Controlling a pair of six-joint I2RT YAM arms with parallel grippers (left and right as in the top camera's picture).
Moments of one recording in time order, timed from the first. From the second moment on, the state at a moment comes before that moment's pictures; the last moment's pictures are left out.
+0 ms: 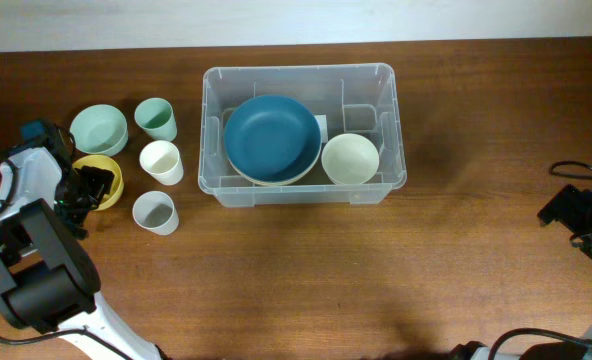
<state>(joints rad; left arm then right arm) 0.45 2.04 1.46 -0.95 -0.07 -0.81 -0.64 1.45 1.47 -1.50 0.06 0.25</state>
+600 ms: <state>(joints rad) 0.45 2.04 1.46 -0.94 -0.08 -0.81 -0.64 1.45 1.47 -1.50 0.06 0.25</state>
